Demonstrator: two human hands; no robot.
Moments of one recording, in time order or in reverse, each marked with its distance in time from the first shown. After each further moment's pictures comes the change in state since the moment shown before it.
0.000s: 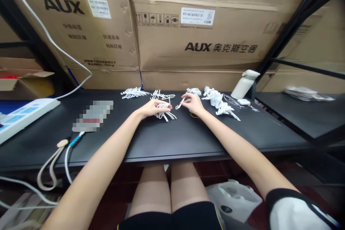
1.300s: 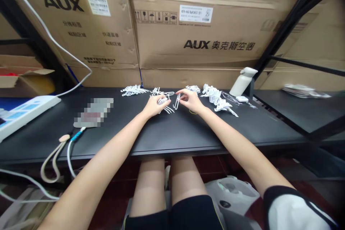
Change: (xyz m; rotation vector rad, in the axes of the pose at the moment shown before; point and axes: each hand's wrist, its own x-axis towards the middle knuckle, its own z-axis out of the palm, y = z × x) left_hand 0.003 -0.009 0.020 0.460 0.394 0.284; right_hand -0.008 -0.025 -0.006 0.068 -0.123 -0.298
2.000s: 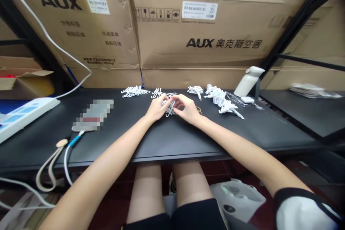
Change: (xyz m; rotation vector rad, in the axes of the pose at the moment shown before) left_hand -0.001 0.003 0.006 0.054 0.058 0.080; right_hand -0.013 -0.032 0.035 -0.001 0.030 -0.117
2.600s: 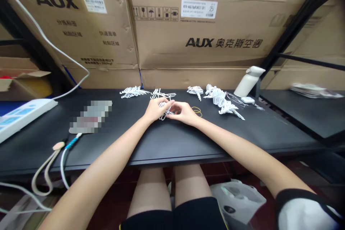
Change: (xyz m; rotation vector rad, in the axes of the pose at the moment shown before) left_hand 0.002 0.005 -0.003 -0.040 -0.001 -0.051; right_hand -0.002 0.005 0.002 0.135 -0.201 0.229
